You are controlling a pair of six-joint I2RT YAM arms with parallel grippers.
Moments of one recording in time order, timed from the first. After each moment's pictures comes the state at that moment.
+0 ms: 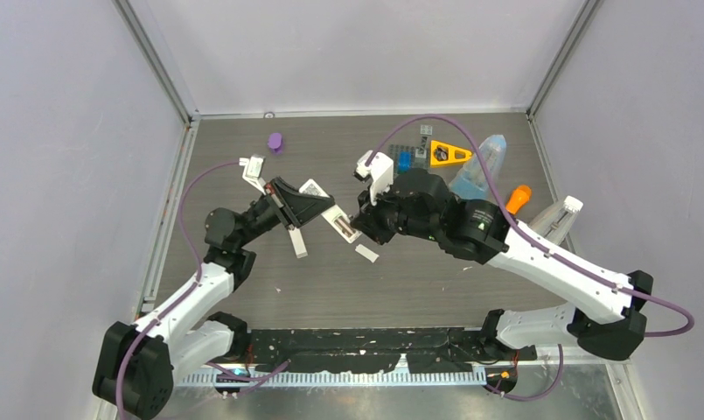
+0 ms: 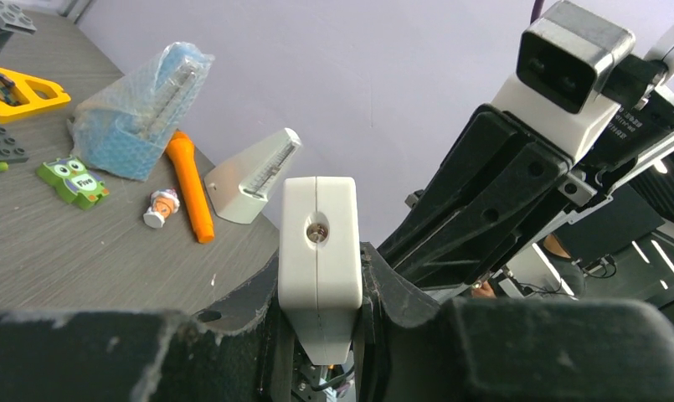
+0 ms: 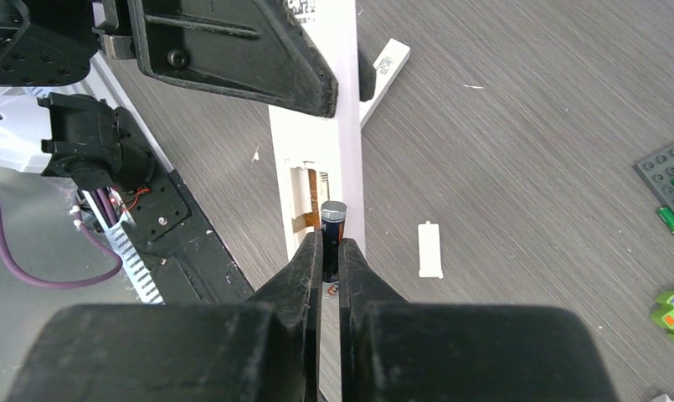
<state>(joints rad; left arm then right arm) -0.38 0.99 0.48 0.93 0.69 -1.14 1.06 1.23 1.38 -0.63 0.06 0.18</state>
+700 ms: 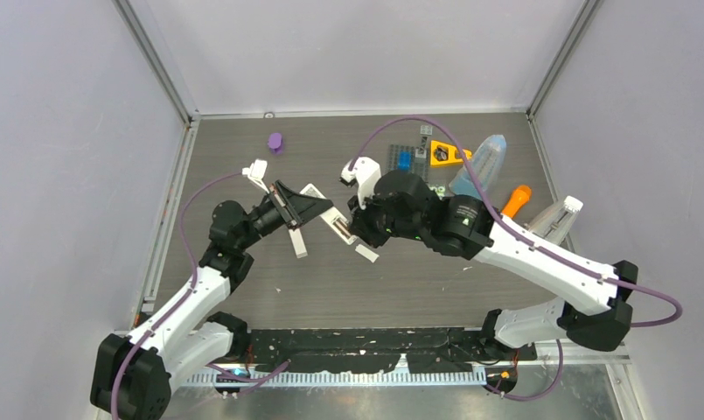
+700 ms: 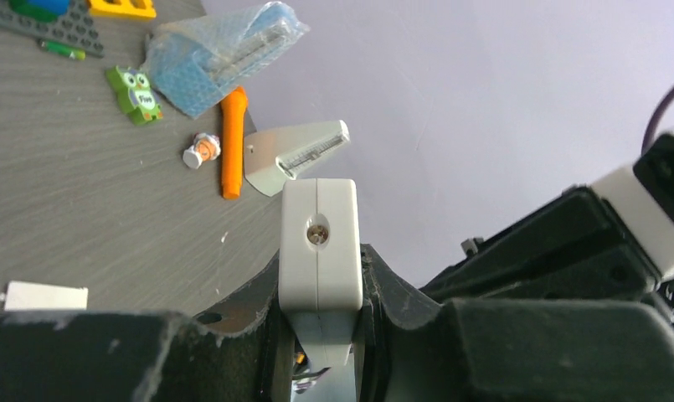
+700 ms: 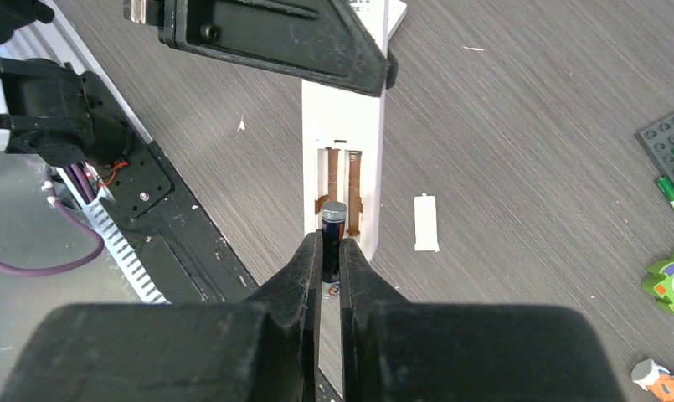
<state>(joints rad) -0.38 0.92 0.49 0.57 0.58 -1.17 1.09 1.28 1.45 -0.73 0.10 0.18</state>
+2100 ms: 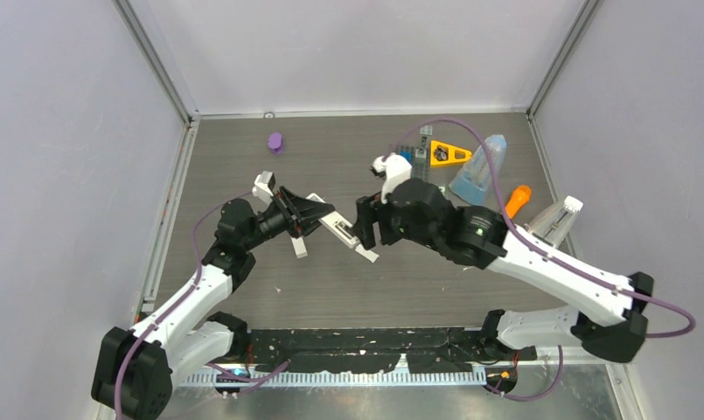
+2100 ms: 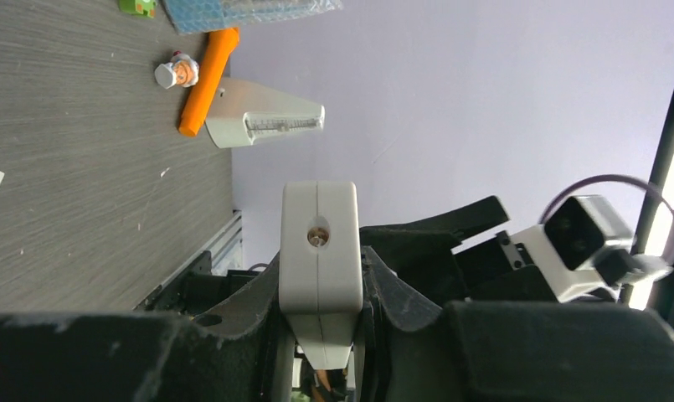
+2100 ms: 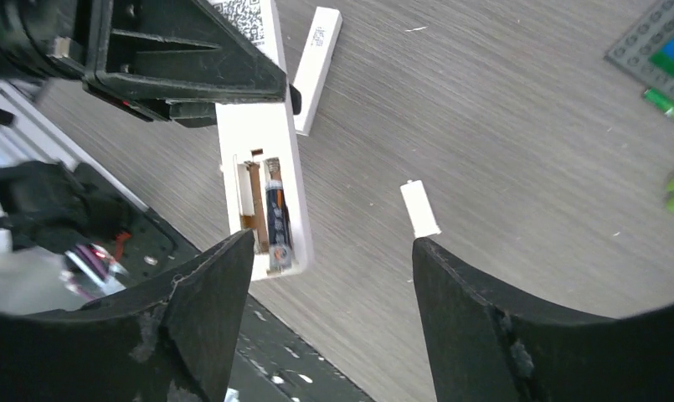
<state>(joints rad) -0.38 0.96 0.49 0.43 0.58 -1.52 1.07 1.25 1.38 -0.72 0.27 0.38</state>
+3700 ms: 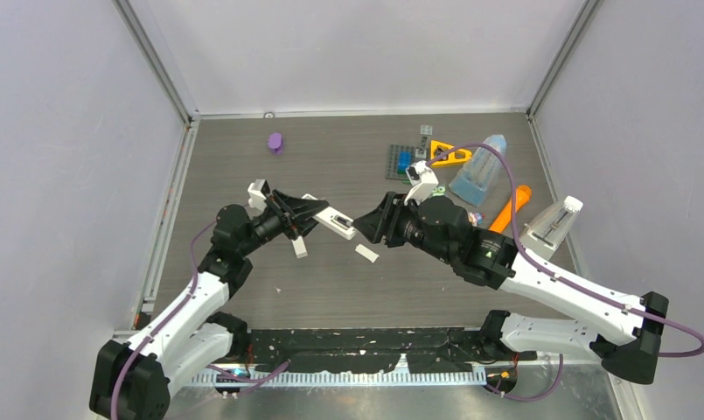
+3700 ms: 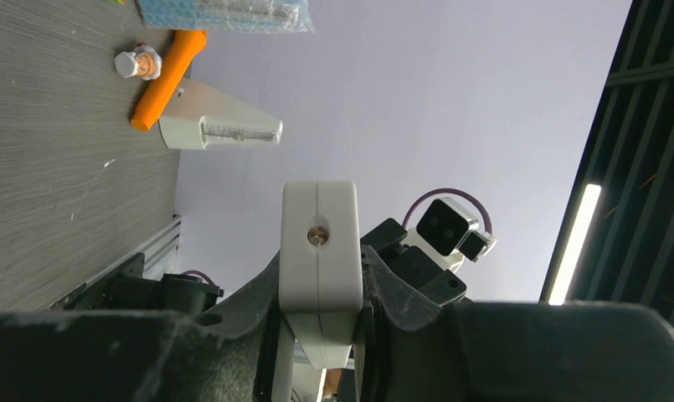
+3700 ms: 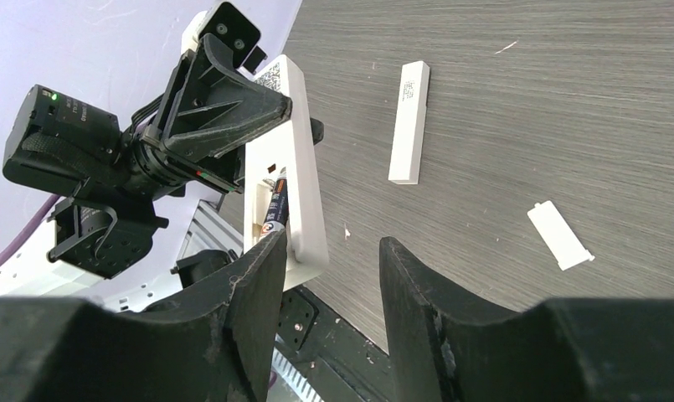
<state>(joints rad) -0.38 0.89 0.45 0.41 0.52 -1.75 1.02 1.00 0.98 -0.27 0.20 0.81</state>
